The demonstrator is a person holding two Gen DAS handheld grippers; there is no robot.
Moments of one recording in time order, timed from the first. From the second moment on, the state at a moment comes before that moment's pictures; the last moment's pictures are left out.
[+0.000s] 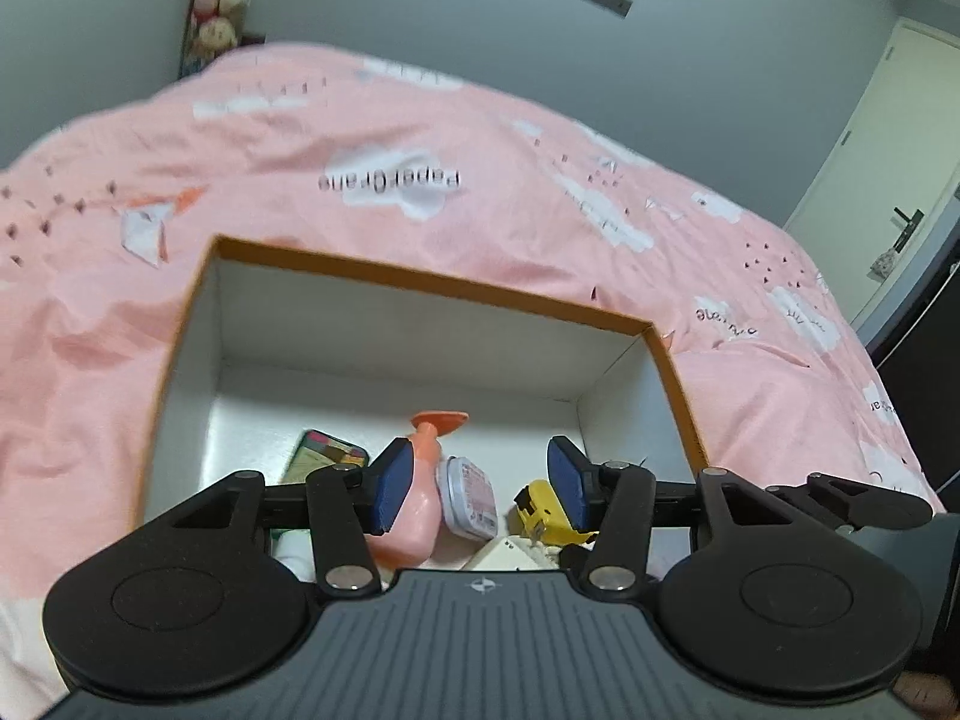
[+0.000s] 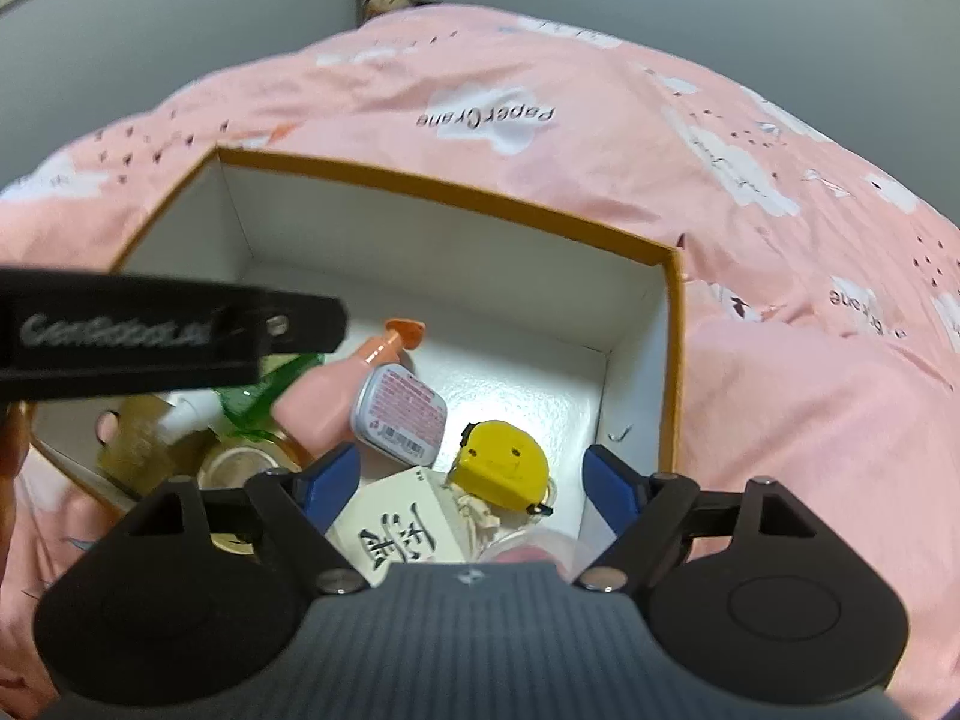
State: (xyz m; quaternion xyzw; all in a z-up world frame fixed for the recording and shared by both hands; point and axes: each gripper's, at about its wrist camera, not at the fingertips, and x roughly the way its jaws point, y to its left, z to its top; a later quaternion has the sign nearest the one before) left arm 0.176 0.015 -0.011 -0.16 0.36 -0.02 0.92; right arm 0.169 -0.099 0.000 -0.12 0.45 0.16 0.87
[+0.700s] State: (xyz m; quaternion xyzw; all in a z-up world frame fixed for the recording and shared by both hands) left arm 0.057 0.040 -0.017 -0.10 0.42 -0.04 0.90; right arm 0.050 -0.107 -0.008 -0.07 0.49 0.21 0.84
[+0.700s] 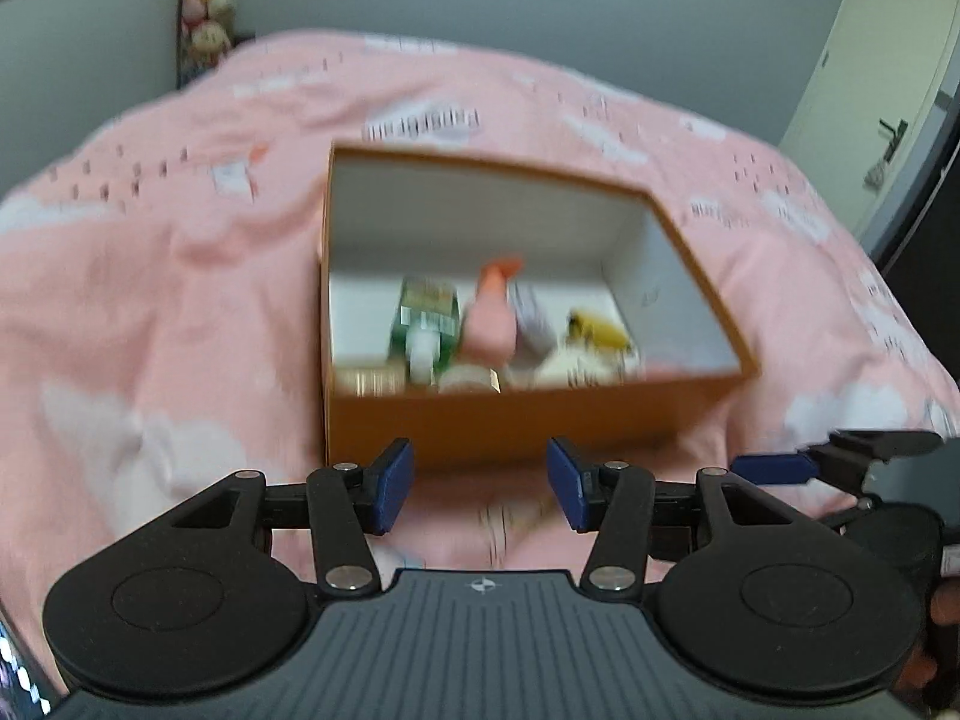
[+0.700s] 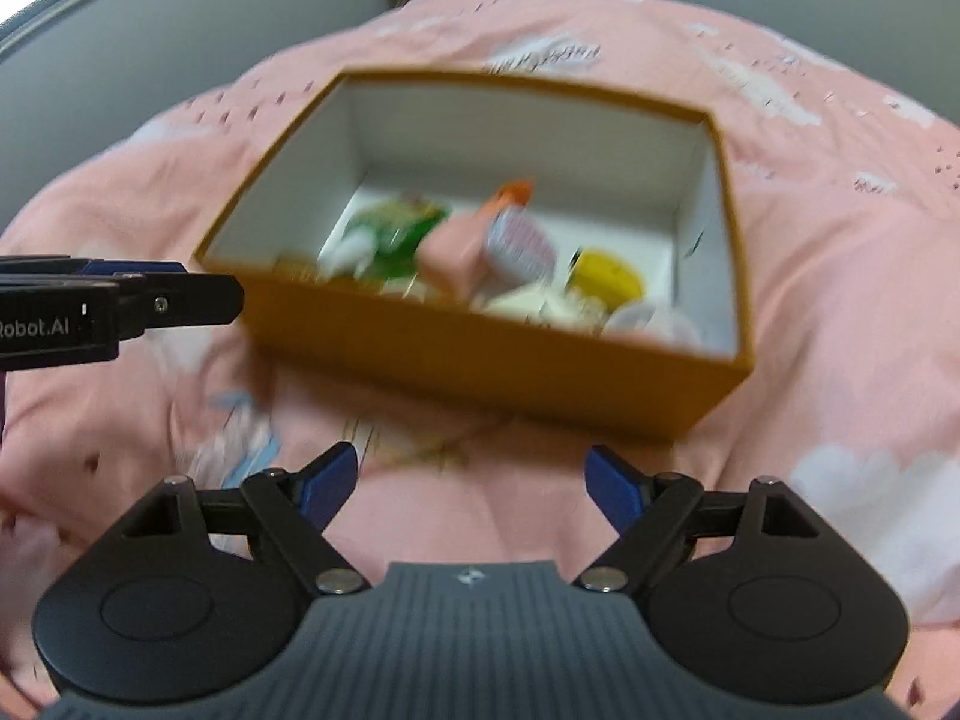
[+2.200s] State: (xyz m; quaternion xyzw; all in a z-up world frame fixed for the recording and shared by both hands) left arm 0.024 0.022 -0.104 -0.02 0.57 -0.08 0.82; right arm 0.036 -0.100 -0.085 0.00 0.65 0.23 0.72
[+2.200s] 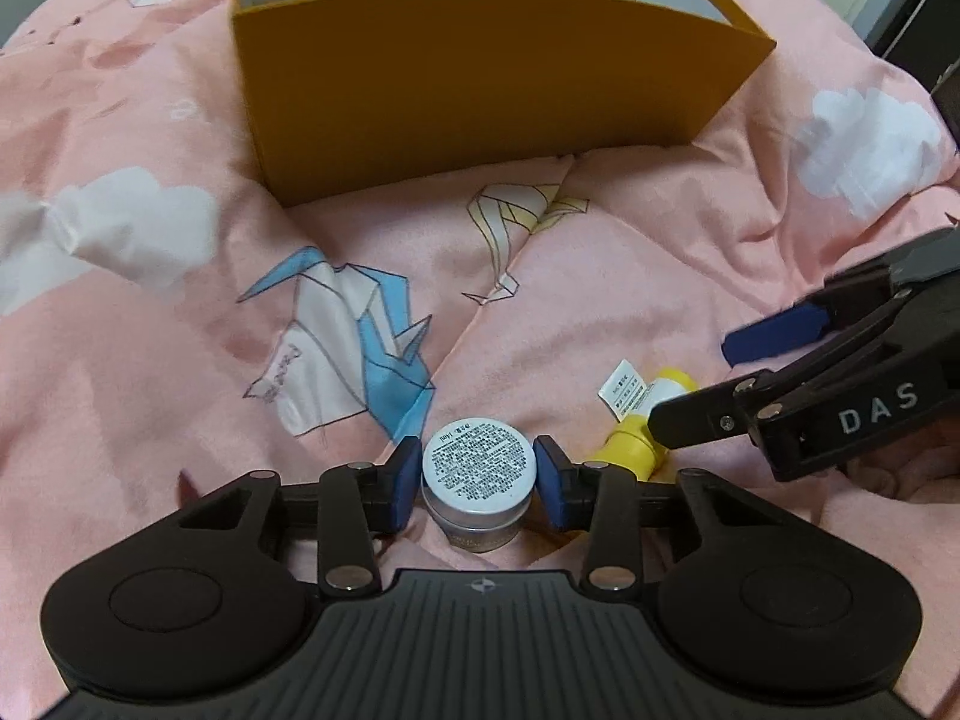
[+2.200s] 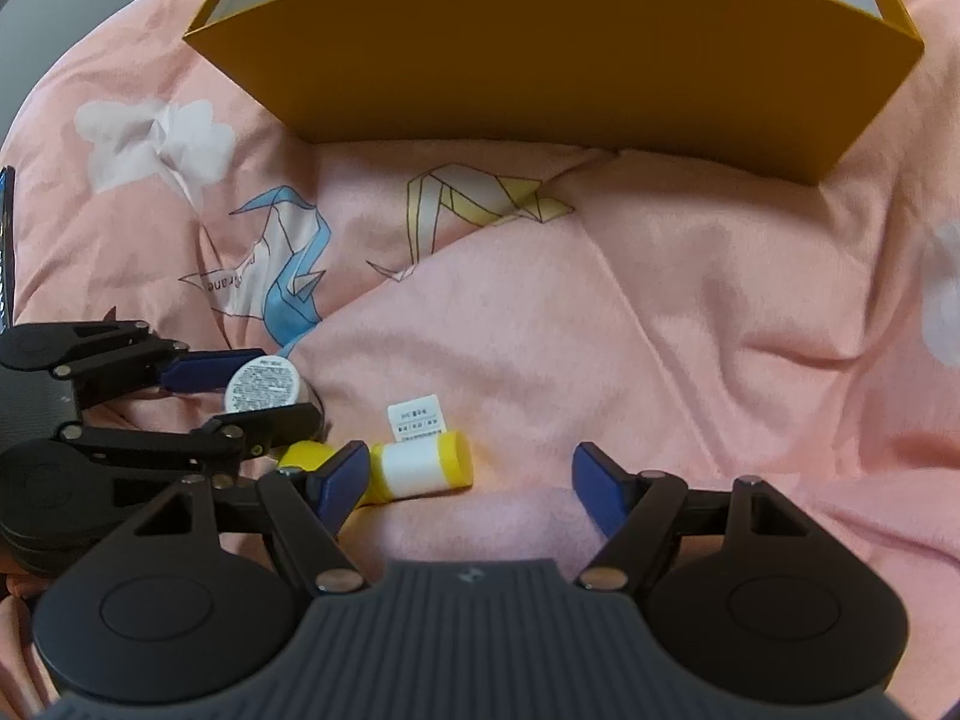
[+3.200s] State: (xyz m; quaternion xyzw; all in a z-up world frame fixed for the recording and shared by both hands) left arm 0.020 0.037 -0.100 -0.04 0.56 -0.07 0.82; right arm 0.052 -0.083 -0.085 0.05 0.63 0.25 0.74
